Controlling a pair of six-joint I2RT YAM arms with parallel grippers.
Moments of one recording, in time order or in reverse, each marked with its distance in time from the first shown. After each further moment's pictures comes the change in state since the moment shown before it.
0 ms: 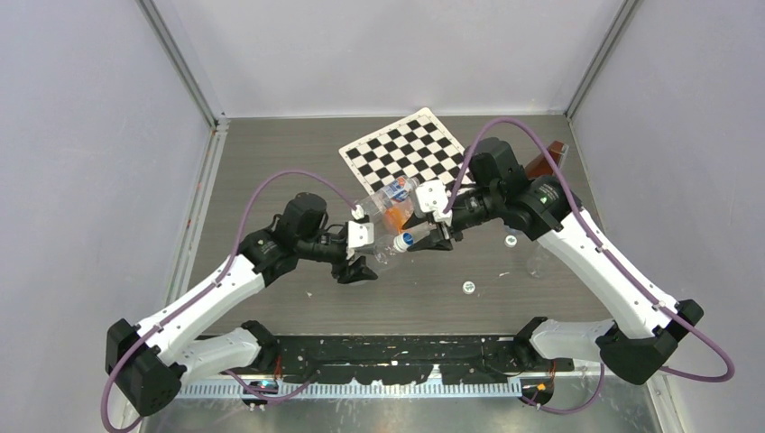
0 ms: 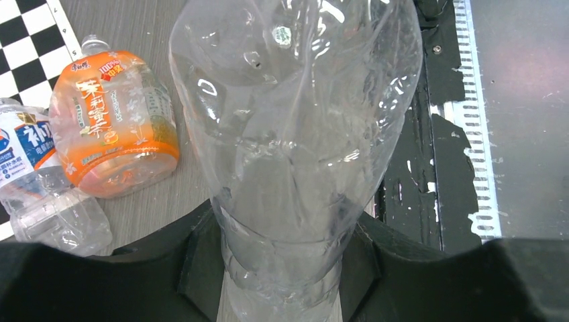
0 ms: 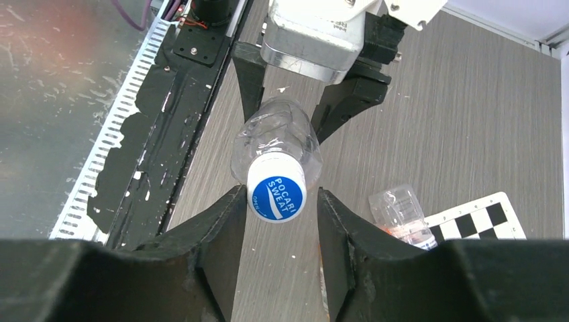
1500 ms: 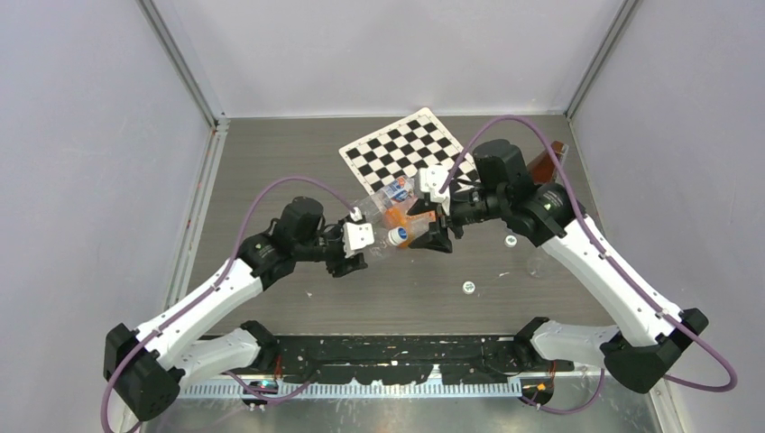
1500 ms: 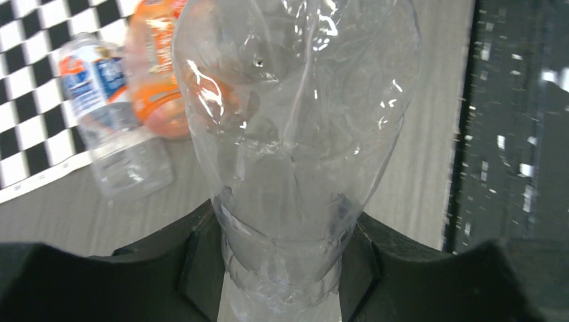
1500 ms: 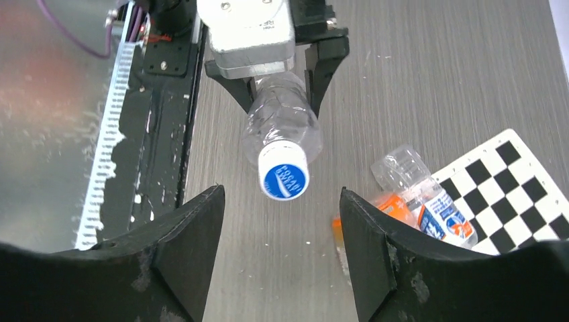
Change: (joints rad) left arm 0.017 -0.043 -0.055 0.028 -0.261 0.063; right arm -0.038 -0.061 -0.083 0.154 0.122 0.312
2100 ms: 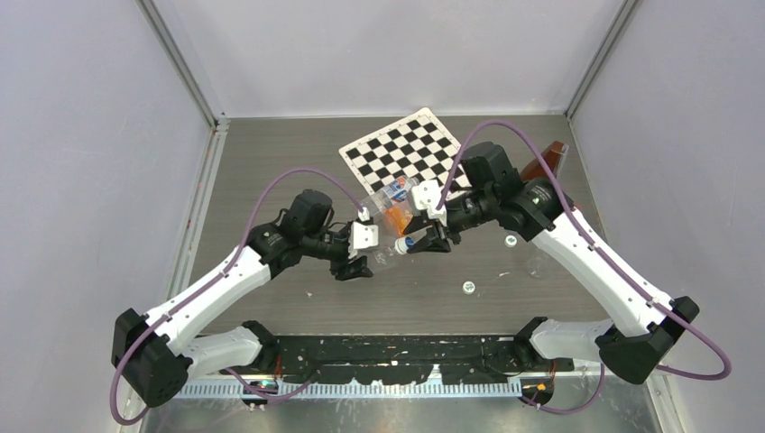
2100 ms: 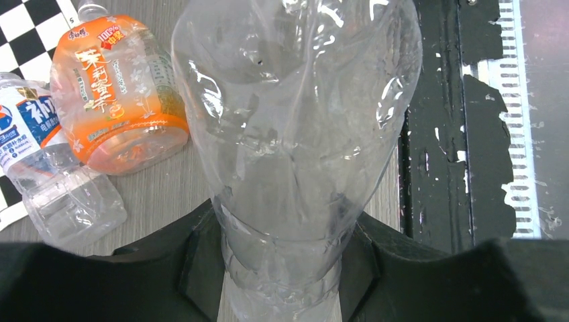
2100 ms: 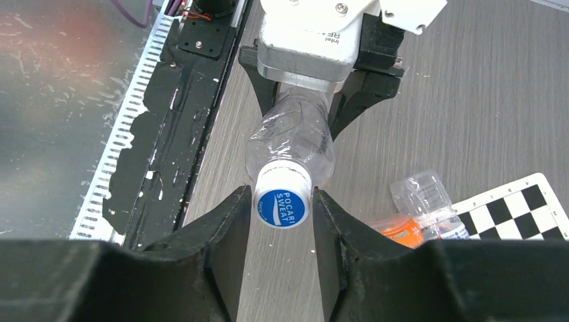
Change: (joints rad) left arm 0.001 0.110 0.088 -0.117 0.217 0.069; right arm 0.027 0.060 0.023 -0.121 -0.117 -0.254
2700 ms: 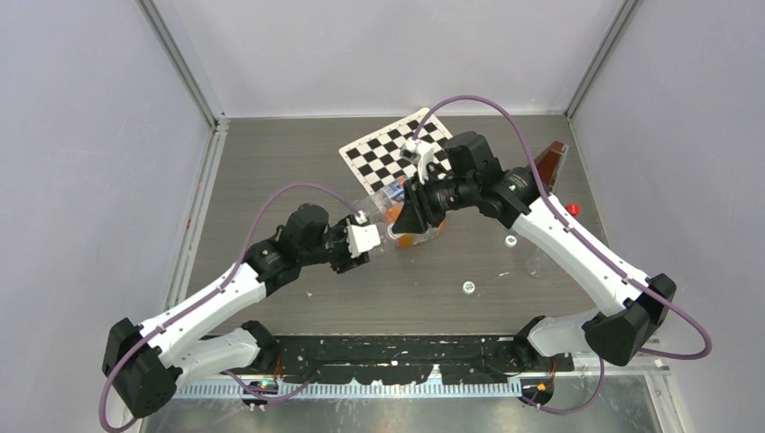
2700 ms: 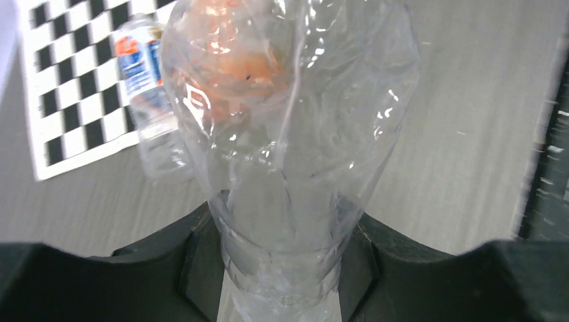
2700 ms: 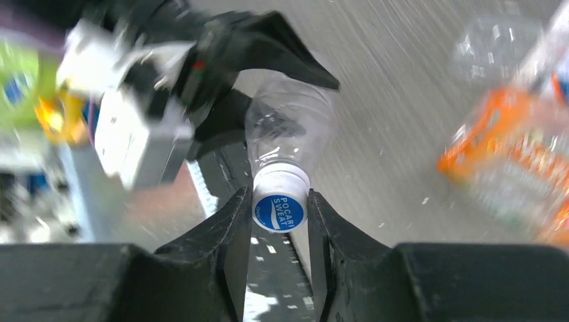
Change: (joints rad) left arm -0.038 -0.077 -0.105 0.165 -0.284 -0.053; right arm 0.003 0.106 0.026 0.127 0.228 0.750
